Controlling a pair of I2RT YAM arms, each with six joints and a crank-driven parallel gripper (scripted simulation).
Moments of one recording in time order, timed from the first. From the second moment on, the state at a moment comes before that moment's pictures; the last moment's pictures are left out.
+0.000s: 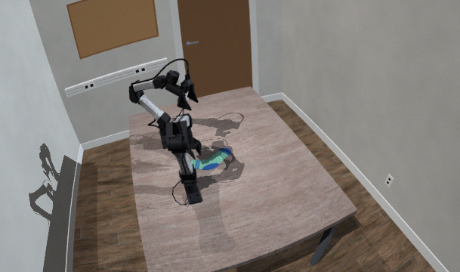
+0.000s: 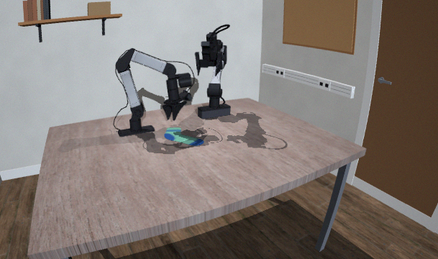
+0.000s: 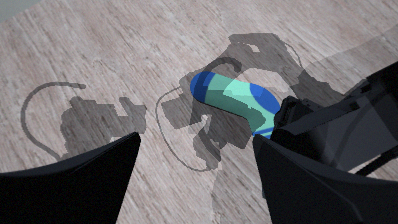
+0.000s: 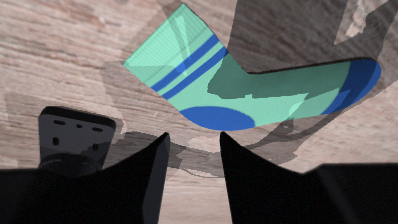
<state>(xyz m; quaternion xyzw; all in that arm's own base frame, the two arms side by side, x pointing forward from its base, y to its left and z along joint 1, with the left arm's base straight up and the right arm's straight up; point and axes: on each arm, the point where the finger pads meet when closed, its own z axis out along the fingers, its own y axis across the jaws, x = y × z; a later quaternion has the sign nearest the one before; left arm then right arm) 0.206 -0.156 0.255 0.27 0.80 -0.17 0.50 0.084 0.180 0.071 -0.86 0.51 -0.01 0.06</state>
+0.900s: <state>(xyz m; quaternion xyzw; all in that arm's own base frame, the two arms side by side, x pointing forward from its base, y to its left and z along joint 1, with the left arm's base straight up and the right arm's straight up) 0.206 -0.156 0.255 0.27 0.80 -0.17 0.50 0.155 0.185 0.104 -0.48 0.87 0.01 0.11</state>
